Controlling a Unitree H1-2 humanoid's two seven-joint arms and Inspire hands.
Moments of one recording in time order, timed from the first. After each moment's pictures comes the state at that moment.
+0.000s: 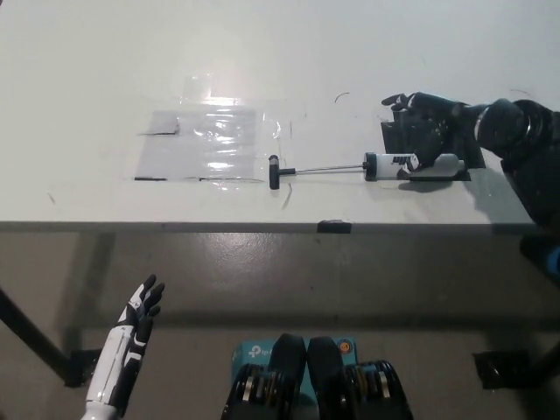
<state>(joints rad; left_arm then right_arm) 0.05 0.15 -0.02 0.04 0.12 -0.26 -0.04 -1.15 -0.33 0.44 1.08 -0.36 0.01 0.46</state>
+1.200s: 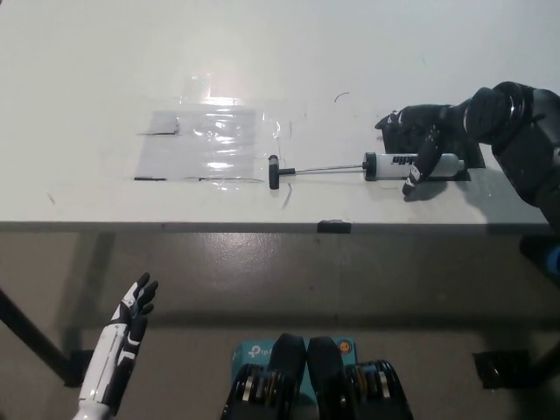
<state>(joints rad) 0.05 0.17 -0.02 0.03 0.12 -0.26 -0.04 -1.25 -0.29 0.54 1.27 -0.44 -0.05 0.59</state>
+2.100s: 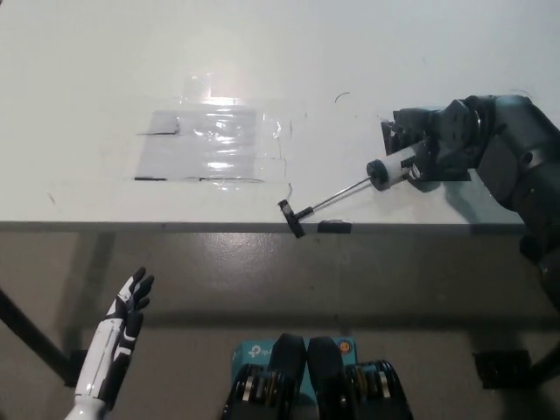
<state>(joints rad) 0.03 0.17 0.00 0.03 0.13 -0.27 -0.04 -1.27 -0.25 0.68 1.34 -0.59 -0.05 0.42</state>
